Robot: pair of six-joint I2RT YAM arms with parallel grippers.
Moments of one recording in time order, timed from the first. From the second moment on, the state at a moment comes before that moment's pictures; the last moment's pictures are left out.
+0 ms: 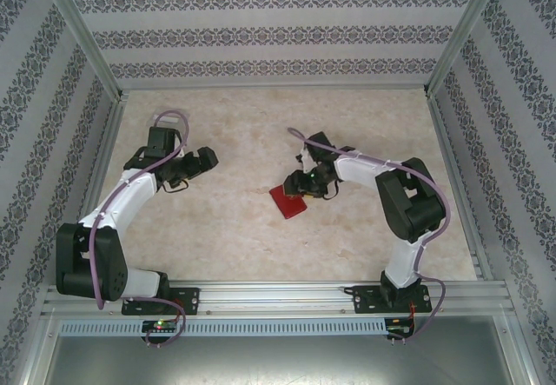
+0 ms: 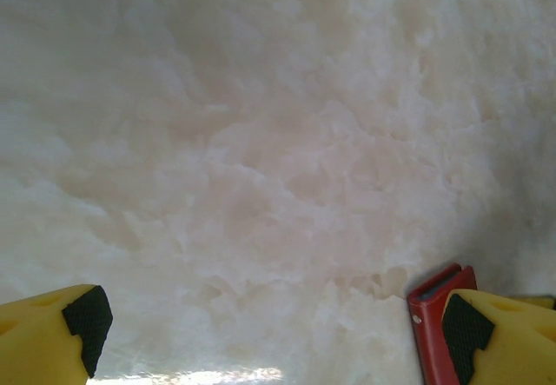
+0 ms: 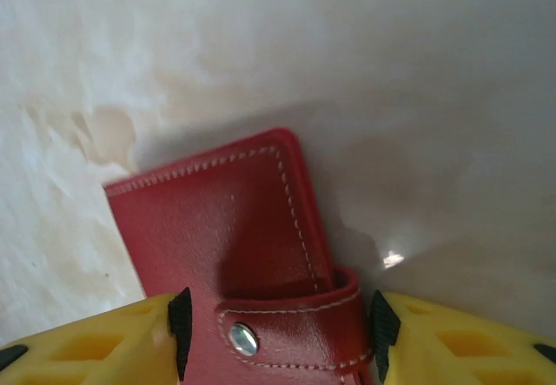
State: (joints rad) left arm -0.06 1.37 0.94 -0.51 0.26 -0.53; right arm 0.47 1.86 1.11 -0.49 -0.46 0.44
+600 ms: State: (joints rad) left arm 0.10 1.62 1.26 -0.55 0.00 -0.66; right arm 0.58 1.70 1.01 -0.33 -0.52 0.60
